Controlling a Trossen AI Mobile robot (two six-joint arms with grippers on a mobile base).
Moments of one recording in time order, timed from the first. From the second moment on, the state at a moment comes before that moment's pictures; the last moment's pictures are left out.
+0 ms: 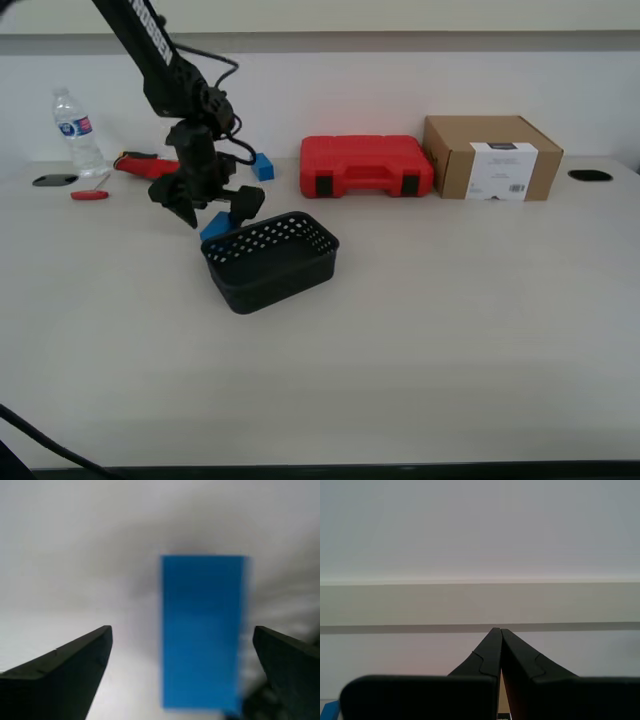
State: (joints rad) arm 0 0.00 1.05 0.52 0.62 0.00 0.00; arm 1 -0.16 2.60 1.65 -0.41 -0.02 0.08
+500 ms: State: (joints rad) arm 0 0.00 1.05 0.52 0.61 0.00 0.00; arm 1 -0.16 2.65 1.98 -0.78 0.03 0.18
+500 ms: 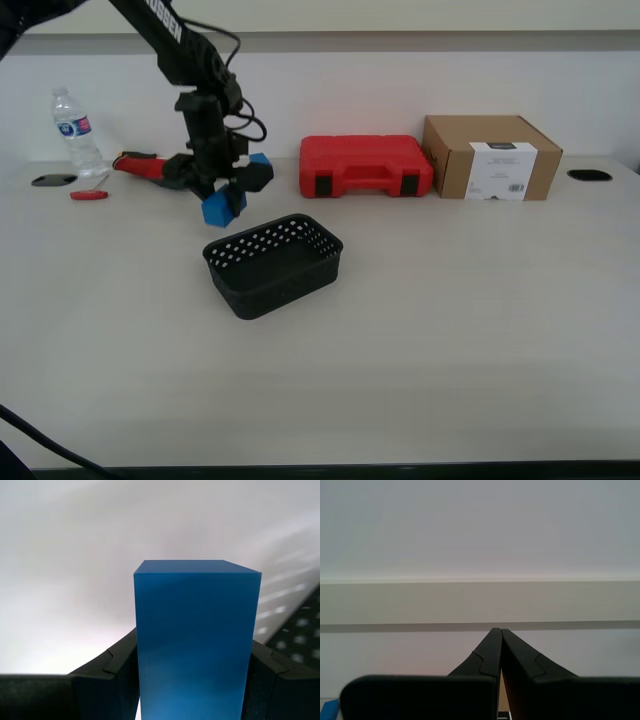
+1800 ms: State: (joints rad) arm 0 0.00 1.05 0.52 0.61 0.00 0.00; arm 1 -0.47 2.37 1.50 -0.72 -0.05 0.16
